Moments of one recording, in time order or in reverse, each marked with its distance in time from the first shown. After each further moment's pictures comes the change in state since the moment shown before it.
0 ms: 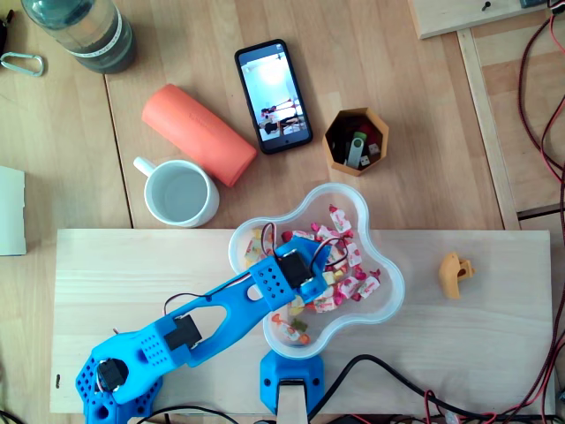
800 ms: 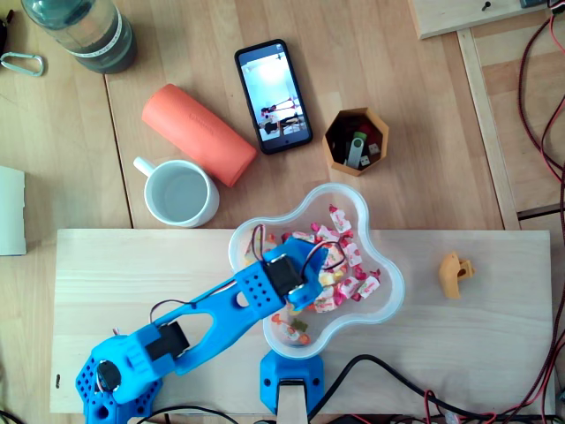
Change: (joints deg) arm -0.3 10.1 0.4 5.3 0.6
